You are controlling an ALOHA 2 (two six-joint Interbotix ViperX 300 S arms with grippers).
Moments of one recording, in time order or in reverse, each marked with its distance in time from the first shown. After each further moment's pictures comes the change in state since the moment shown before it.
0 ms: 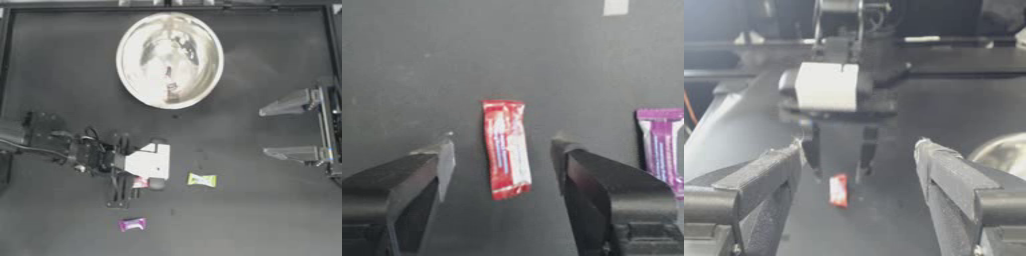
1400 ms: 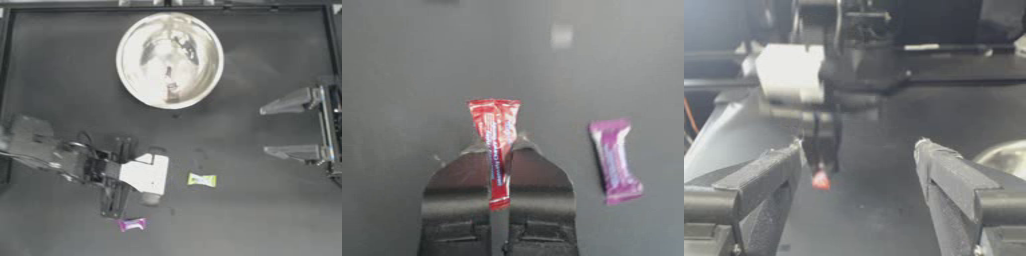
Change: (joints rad) left arm -0.005 -0.132 -0.032 0.052 0.021 0.023; right arm 0.000 0.000 0.000 0.008 -0.029 0.000
